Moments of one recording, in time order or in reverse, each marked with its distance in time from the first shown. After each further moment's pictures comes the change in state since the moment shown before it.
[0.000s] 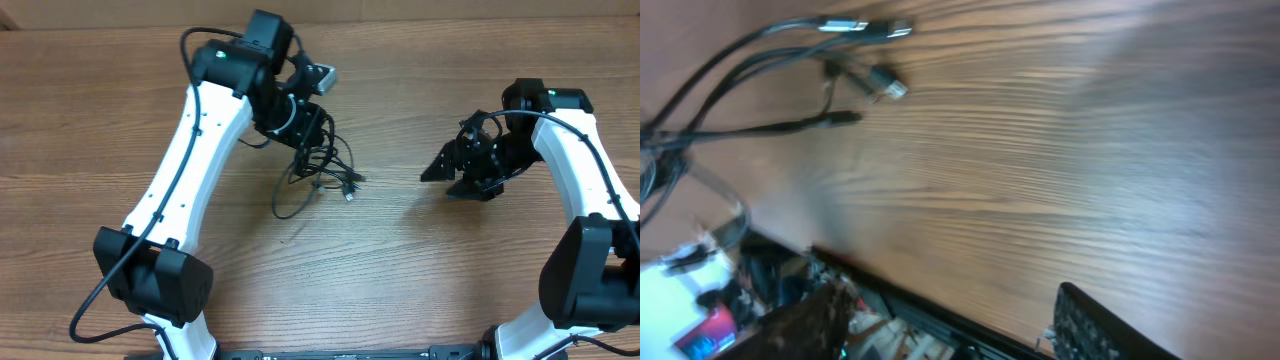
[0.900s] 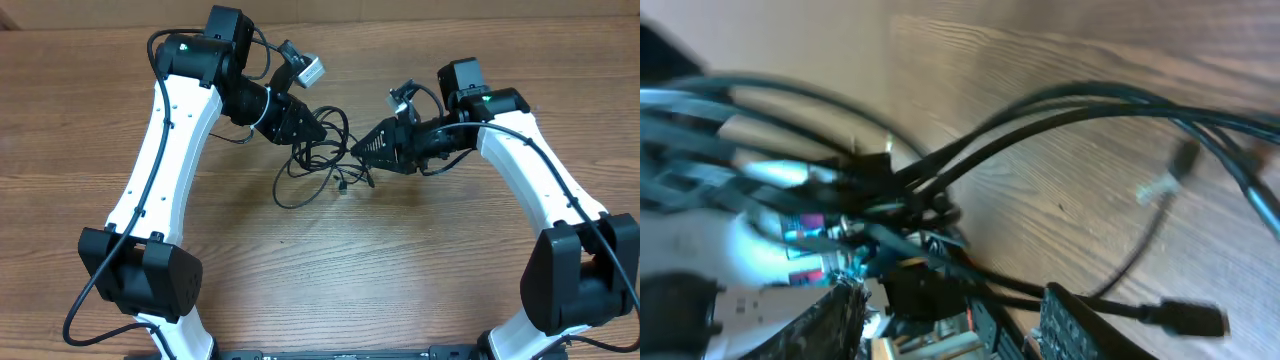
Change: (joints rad) left arm 0.111 0.000 0.000 -0.047 0.393 0.318; right arm 0.252 0.000 0.000 0.402 -0.423 0.159
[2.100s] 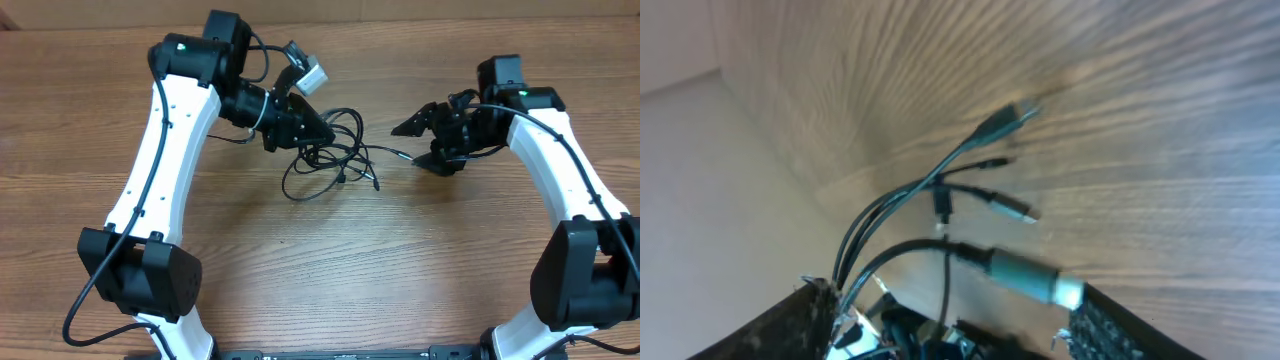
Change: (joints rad) left arm -0.005 0.000 0.000 -0.069 0.183 0.341; right arm -0.124 0.000 0.000 -0.016 0.317 0.527
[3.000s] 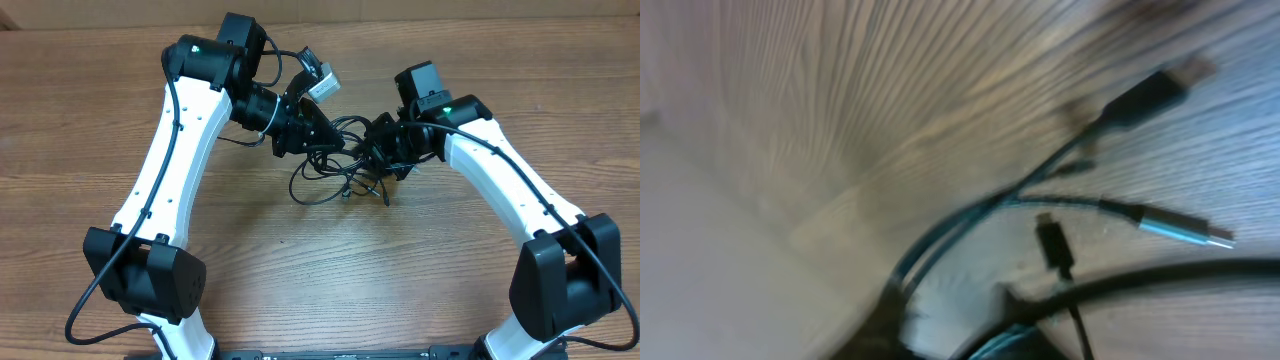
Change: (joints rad) left arm -0.030 0.000 0.000 -0.005 -0.001 0.022; right arm 0.285 0.000 0.000 0.140 0.246 0.421
